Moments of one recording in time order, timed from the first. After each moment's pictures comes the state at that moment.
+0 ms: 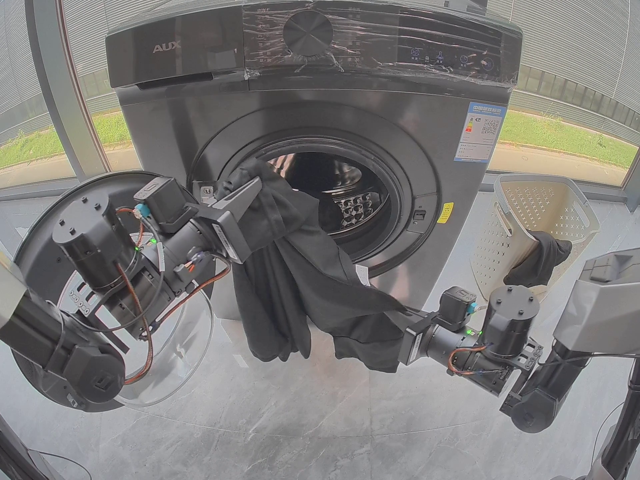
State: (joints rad) left arm -0.51 1.77 -0.63 -1.41 -0.07 -0.16; right arm 0.63 2.10 -0.46 -1.55 0.02 0.19
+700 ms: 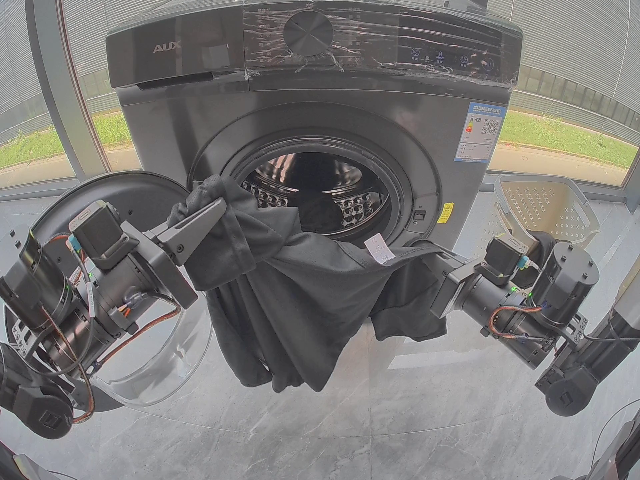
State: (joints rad) left arm -0.50 1.53 -0.39 -1.42 -0.18 -0.18; right arm 0.60 1.88 -0.47 -1.55 0.00 0.17
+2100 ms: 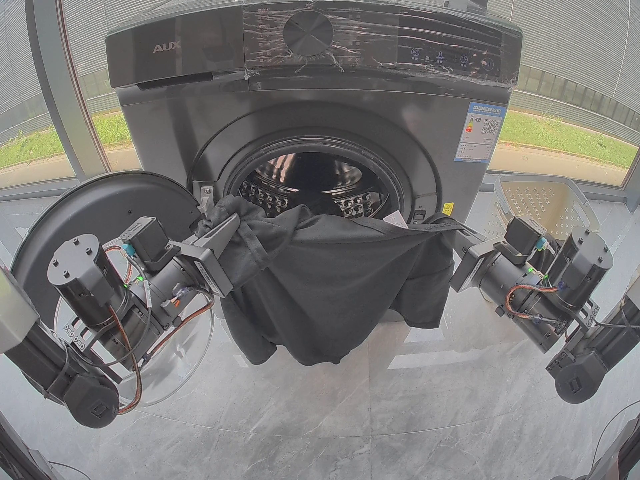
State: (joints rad) left arm -0.48 1.79 -0.44 -1.55 -0.03 -0.21; right arm 0.54 1.84 -0.49 -1.55 -0.01 0.17
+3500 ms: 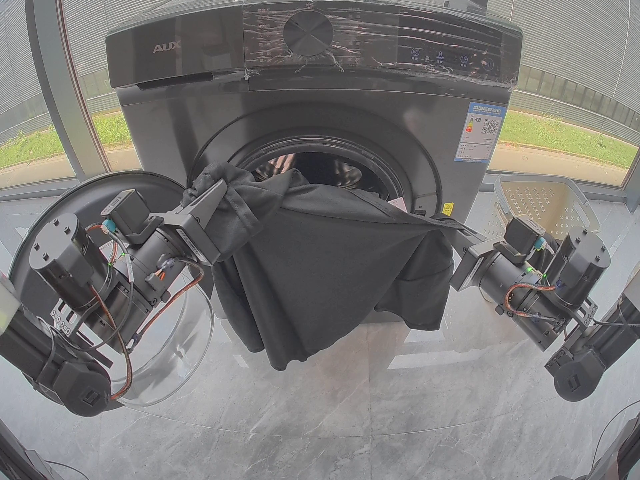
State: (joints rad) left arm -0.46 1.74 -0.50 -1.55 -0.01 -0.26; right arm 0.52 1.85 -0.49 -1.55 -0.01 0.16
